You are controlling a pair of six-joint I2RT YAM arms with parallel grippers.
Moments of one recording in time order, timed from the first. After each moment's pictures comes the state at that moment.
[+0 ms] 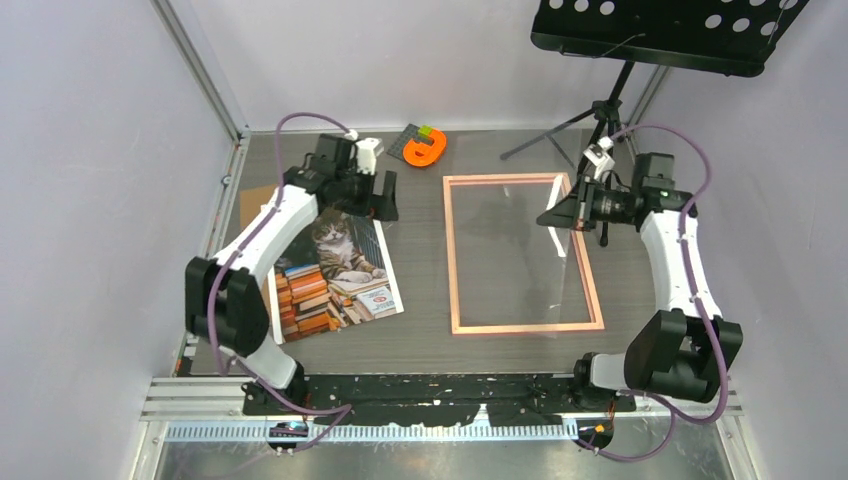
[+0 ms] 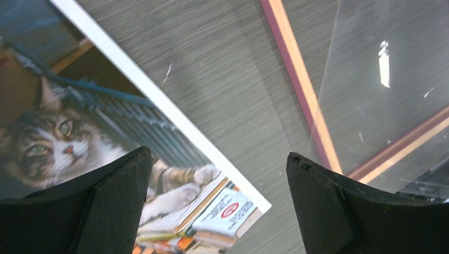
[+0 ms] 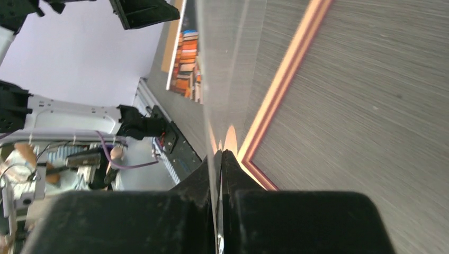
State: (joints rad) left arm -0.31 1.58 1.35 -0.64 0.32 -0.08; right arm -0.18 1.33 1.16 -0.78 -1.13 0.02
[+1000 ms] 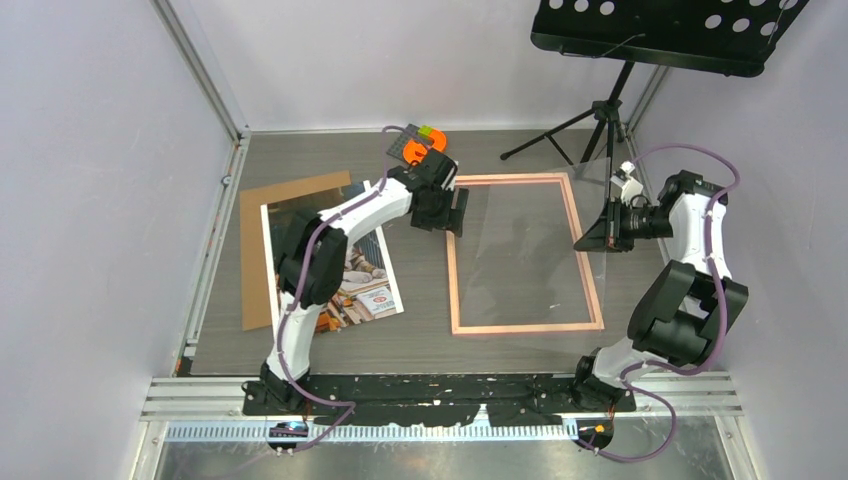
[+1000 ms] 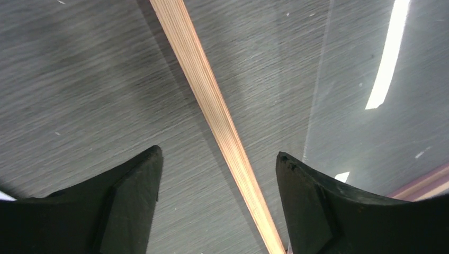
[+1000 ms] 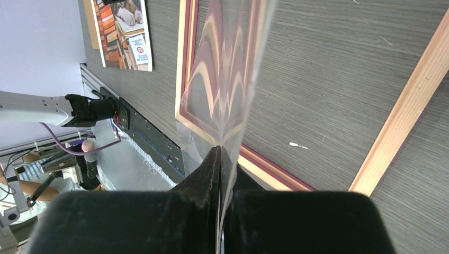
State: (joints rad) left arm -0.65 2.11 1.75 -0.65 0.11 -0.40; right arm -0.45 1.53 1.28 -1.26 -0.88 -0.45
